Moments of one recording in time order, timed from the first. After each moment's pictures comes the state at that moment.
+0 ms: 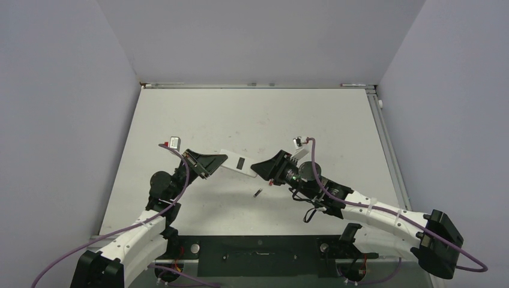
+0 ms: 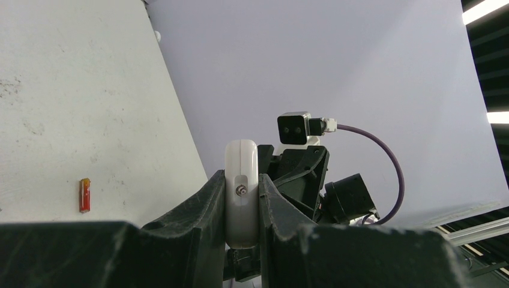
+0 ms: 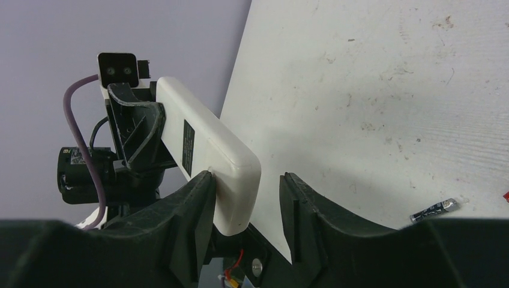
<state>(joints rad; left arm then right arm) -0.35 0.80 0.18 0.84 0.42 -1.38 0.95 1.01 0.55 0.27 0.11 1.05</state>
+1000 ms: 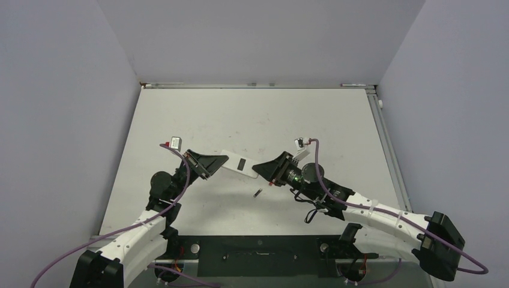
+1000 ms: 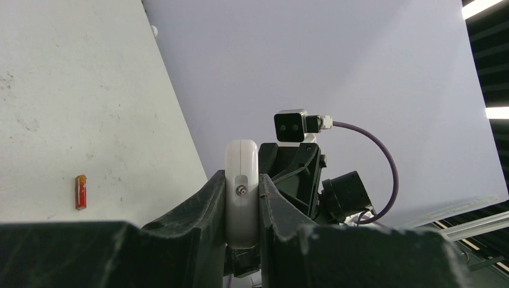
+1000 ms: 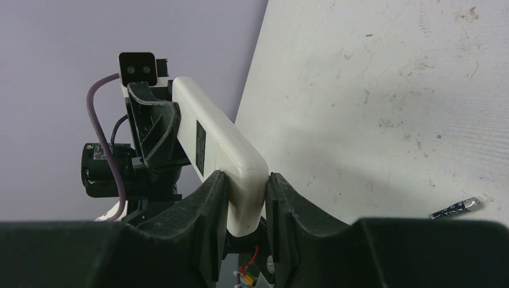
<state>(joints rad) -0.36 0.80 0.18 0.84 0.43 -1.38 0.94 0.99 0.53 0.31 0.07 1.08</state>
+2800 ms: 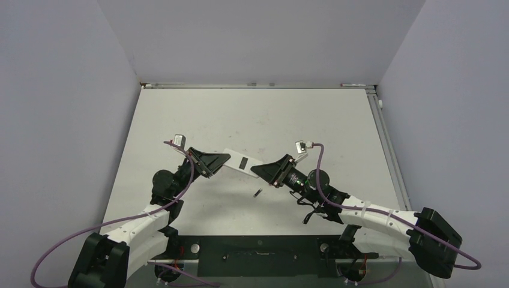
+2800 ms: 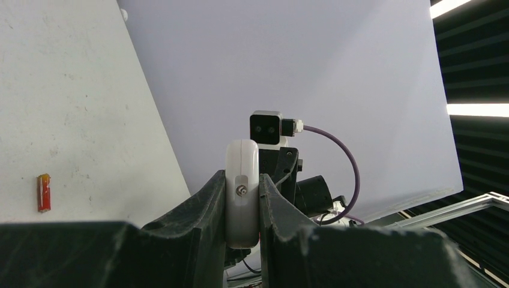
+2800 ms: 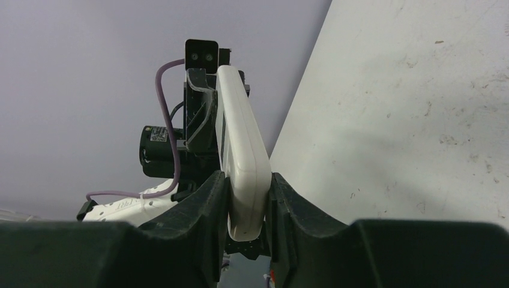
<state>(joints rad) -0.37 0.94 0.18 1.03 0.48 -1.49 0.94 1.03 0.39 0.68 -0.01 1.14</state>
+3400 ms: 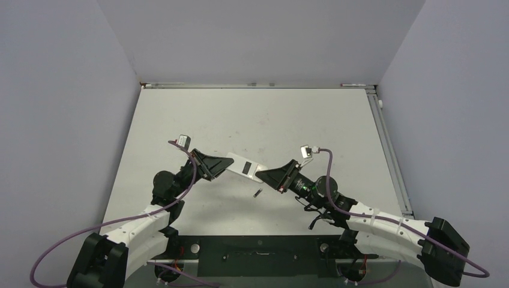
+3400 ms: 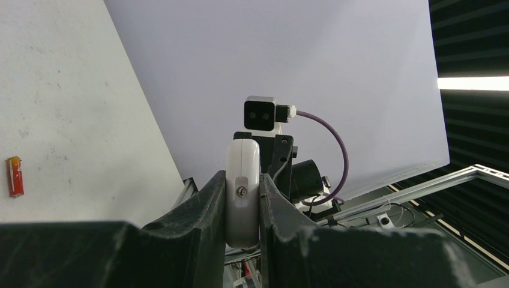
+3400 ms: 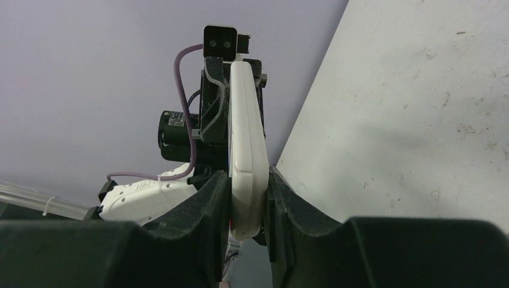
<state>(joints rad) -0.39 0.93 0.18 1.05 0.53 -1.51 0.95 0.91 0.34 0.67 -0.01 1.15</state>
